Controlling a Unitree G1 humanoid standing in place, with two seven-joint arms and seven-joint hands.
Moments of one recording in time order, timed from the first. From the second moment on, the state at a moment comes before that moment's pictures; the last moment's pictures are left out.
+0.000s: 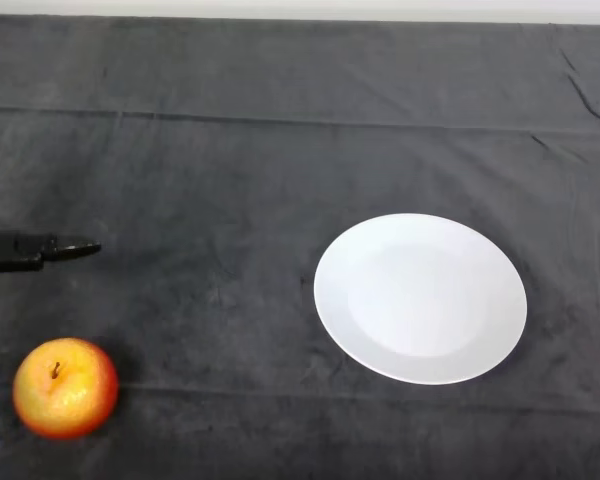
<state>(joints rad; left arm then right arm) -0.59 0.45 0.22 1.05 -0.11 -0.63 -0.15 -0.51 -0.61 -1.14 1.19 1.04 0.01 0.34</state>
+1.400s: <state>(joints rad) -0.06 0.60 0.20 0.29 -0.24 -0.33 -0.49 -0.51 -0.61 -1.14 1.19 1.04 0.01 0.34</state>
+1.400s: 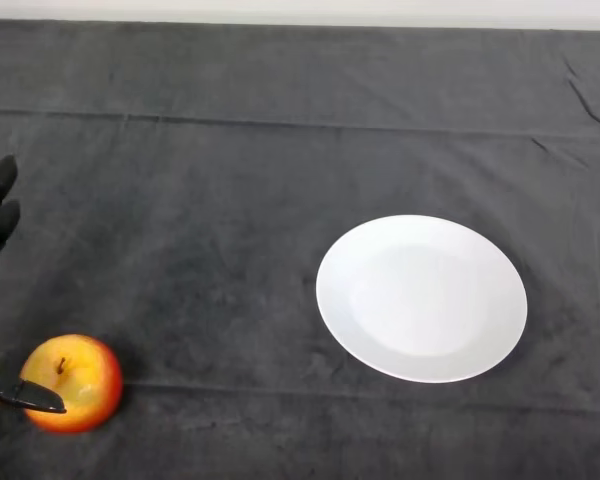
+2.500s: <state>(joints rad) -0.19 0.55 0.06 0.76 -0.01 -0.58 -0.45 -0.51 -0.61 -1.14 1.19 1.04 0.01 0.34</state>
